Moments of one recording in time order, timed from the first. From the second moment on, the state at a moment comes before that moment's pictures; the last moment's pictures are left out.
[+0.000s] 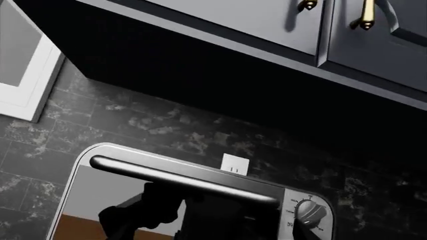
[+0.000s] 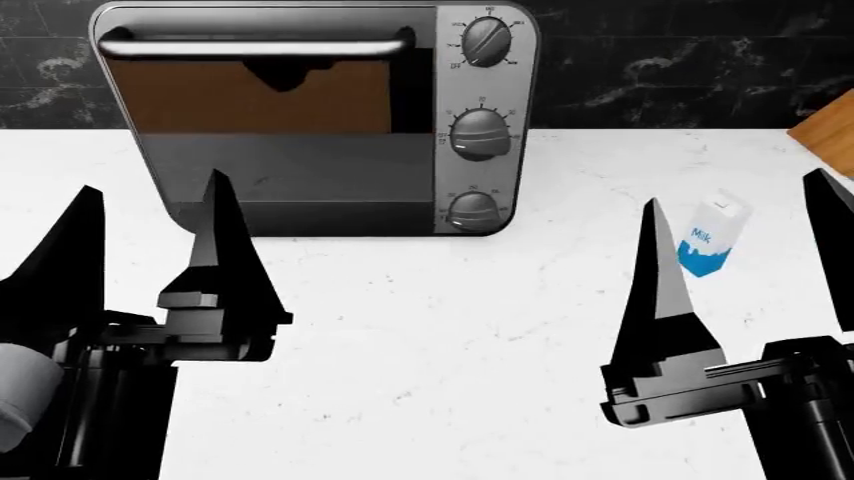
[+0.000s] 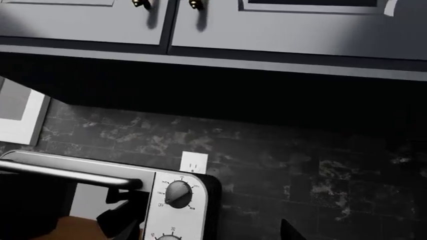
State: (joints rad) left arm -0.35 -0.84 0.58 0.88 -0.69 0.10 -0.93; right arm 1.30 1.35 -1.71 -0.96 0.61 -0.29 1.21
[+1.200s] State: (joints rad) left arm -0.37 -0.83 0.59 0.85 -0.69 0.09 -0.91; right arm 1.41 1.30 -1.65 -0.76 1.27 -0.18 1.18
